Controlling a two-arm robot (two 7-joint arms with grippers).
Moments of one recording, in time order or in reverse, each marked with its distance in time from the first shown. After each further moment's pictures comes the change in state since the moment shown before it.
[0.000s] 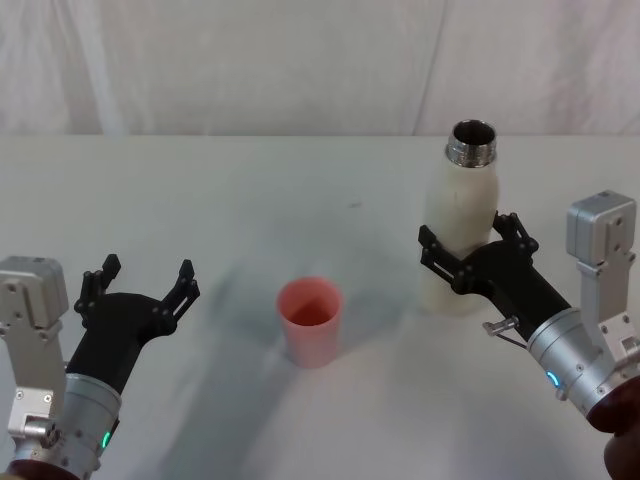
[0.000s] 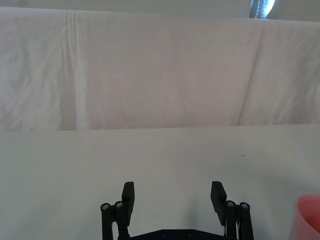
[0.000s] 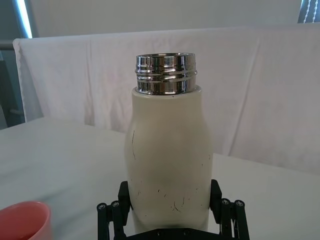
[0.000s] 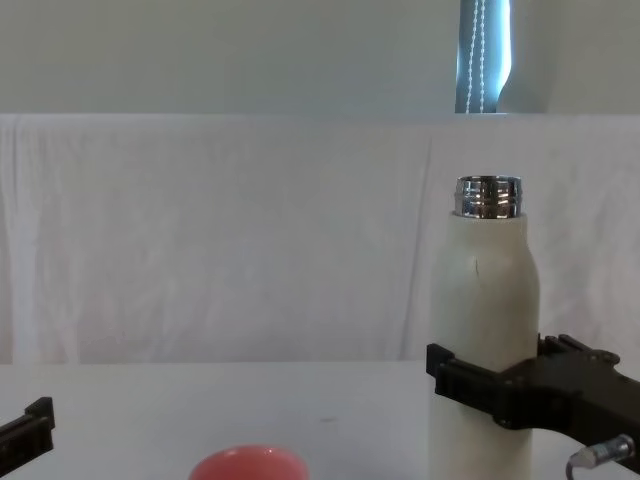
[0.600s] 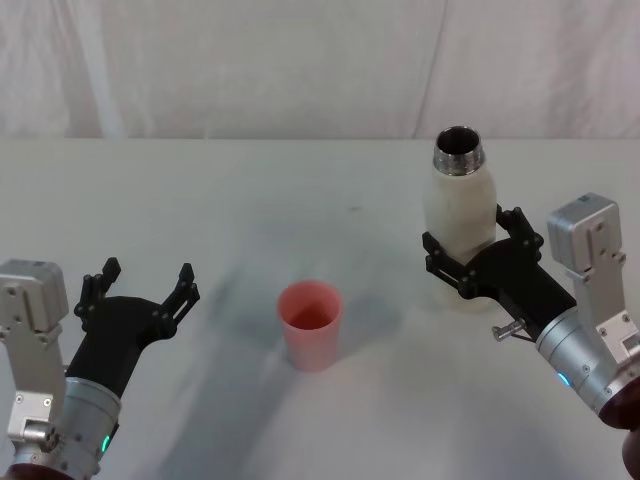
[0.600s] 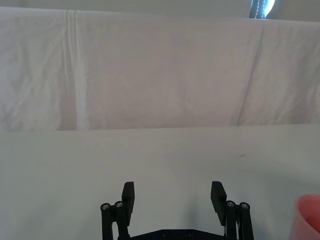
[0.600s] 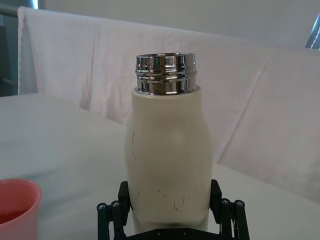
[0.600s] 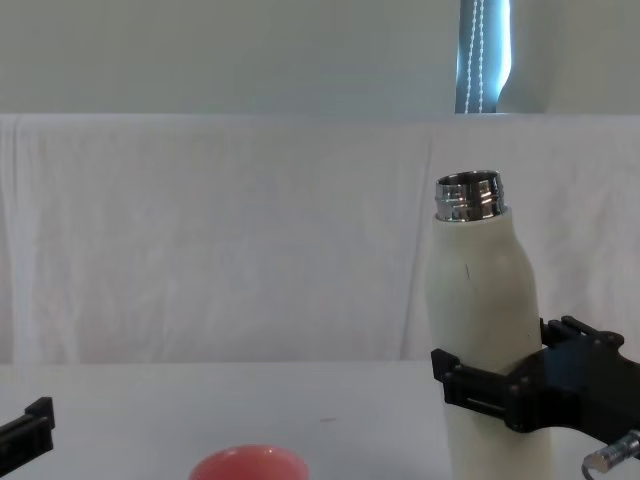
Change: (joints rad) left arm 0.000 0.000 0.000 0.000 0.000 0.000 0.000; right arm 0.013 0.056 -0.023 -0.030 -0.123 0.007 -0.012
